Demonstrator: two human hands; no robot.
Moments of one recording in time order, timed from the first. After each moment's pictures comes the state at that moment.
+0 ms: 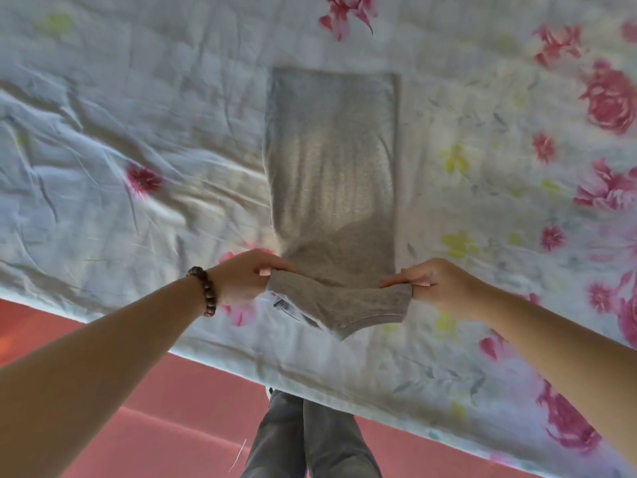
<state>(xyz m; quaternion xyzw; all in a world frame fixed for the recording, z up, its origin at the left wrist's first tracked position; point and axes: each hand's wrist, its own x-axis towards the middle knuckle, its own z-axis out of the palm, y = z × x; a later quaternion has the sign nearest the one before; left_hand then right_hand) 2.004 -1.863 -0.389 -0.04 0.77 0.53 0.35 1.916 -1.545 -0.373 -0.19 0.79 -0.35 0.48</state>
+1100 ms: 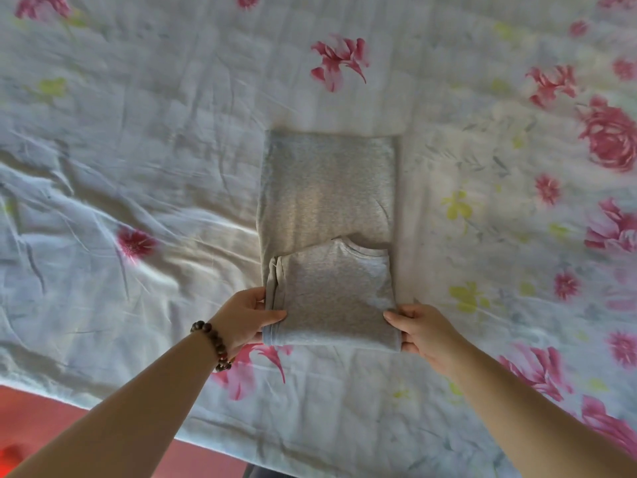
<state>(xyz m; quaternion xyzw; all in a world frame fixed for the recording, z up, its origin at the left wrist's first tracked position) 1.969 -1.866 -0.417 -0.39 0.53 0.68 0.31 1.904 -1.583 -0.423 0.27 0.67 -0.53 0.45</state>
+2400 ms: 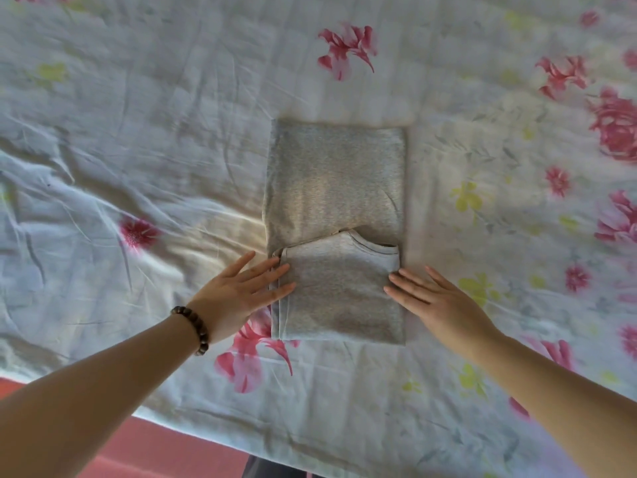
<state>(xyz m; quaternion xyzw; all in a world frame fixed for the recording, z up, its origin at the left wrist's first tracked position) 1.976 -1.926 -0.462 0.30 0.95 0.04 0.07 1.882 -1.537 -0.457 -0.50 0.86 0.01 0.08</state>
